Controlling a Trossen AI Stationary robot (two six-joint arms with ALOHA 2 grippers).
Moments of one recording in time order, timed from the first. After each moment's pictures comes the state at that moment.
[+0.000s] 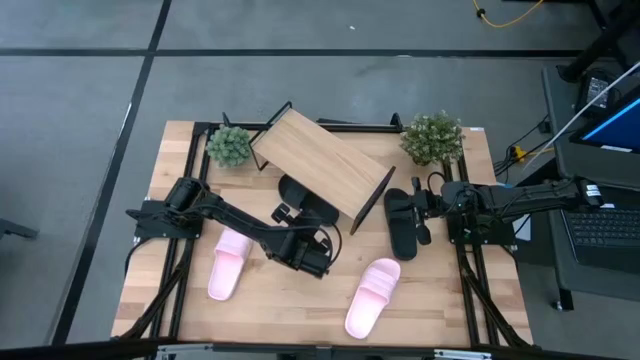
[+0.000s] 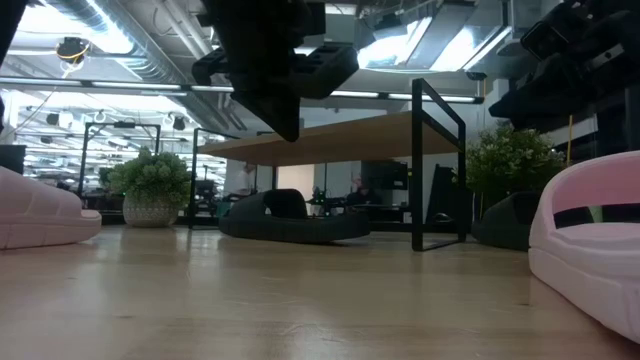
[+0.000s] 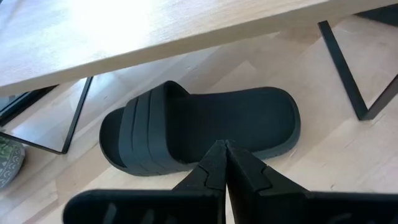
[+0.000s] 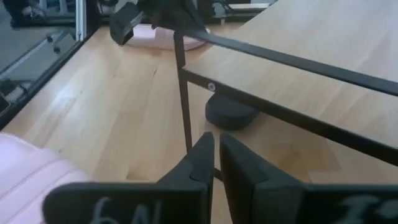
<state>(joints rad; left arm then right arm) -0.35 2.01 1.56 -1.06 -0.90 -1.19 0.05 0.55 0.25 -0.05 0.02 0.05</state>
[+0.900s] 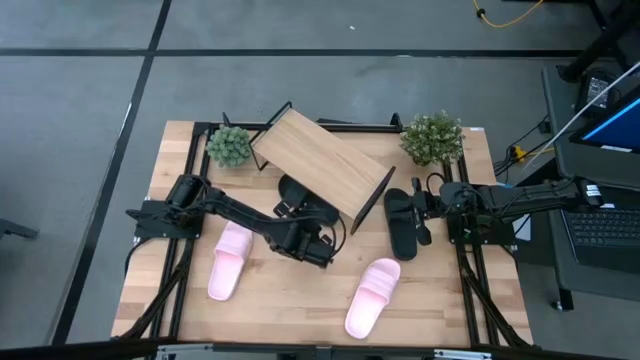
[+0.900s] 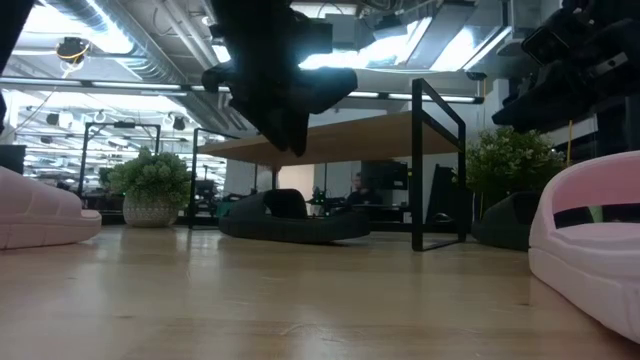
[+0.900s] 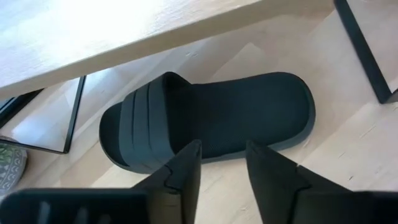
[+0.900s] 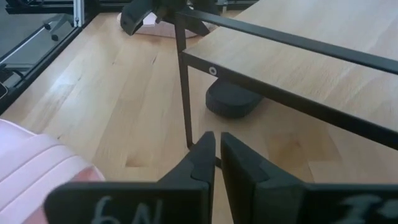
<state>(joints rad) -0.29 2.01 1.56 -1.05 -0.81 -1.09 0.05 0.55 0.25 -0.09 0.02 0.04</state>
